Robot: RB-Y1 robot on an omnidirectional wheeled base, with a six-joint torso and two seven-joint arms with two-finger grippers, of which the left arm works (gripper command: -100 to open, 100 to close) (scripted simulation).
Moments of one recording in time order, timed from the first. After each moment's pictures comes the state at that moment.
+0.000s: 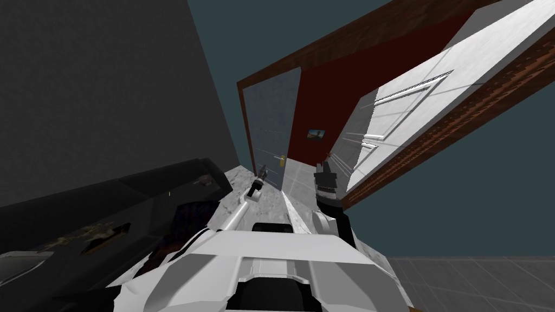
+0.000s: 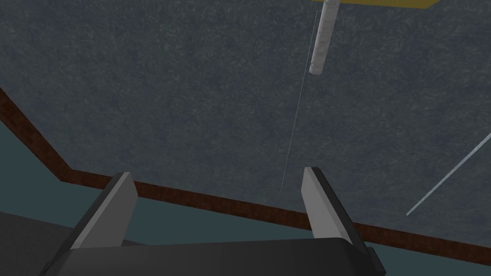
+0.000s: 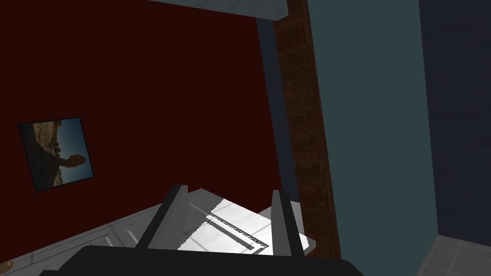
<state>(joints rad) -0.25 0.08 -0.18 -1.08 0.06 -0.53 0.12</state>
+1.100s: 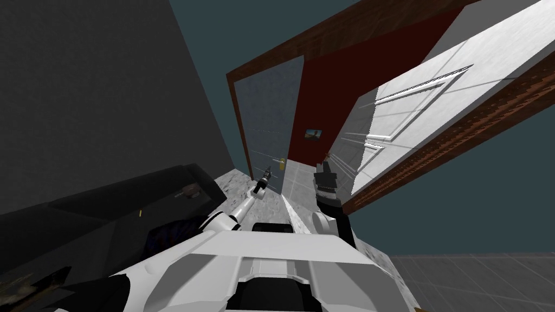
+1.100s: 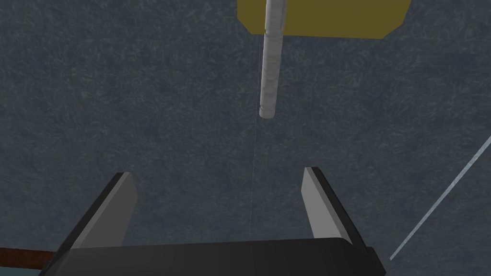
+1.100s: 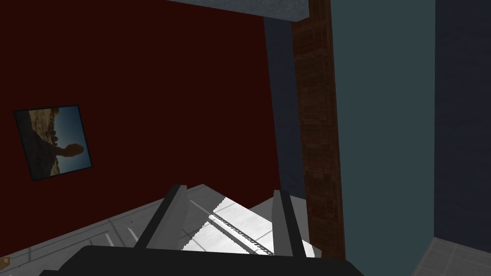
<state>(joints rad) -0.43 0.04 -0.22 -0.78 0.07 -0.53 0.11</state>
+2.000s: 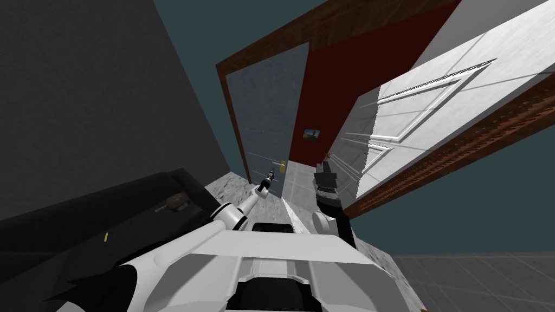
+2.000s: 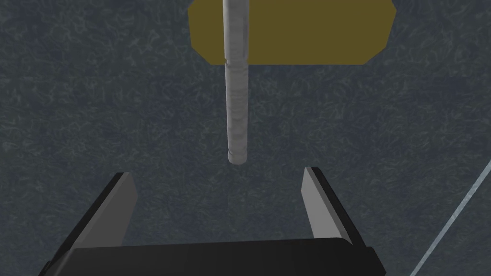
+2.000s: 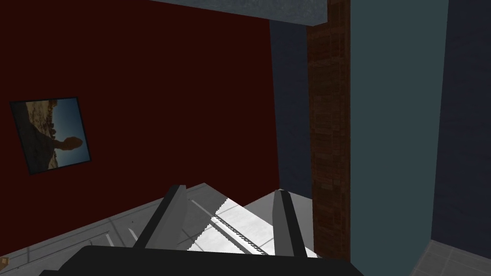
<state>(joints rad) -0.55 -0.01 -0.25 -0.58 0.07 -0.51 0.10</state>
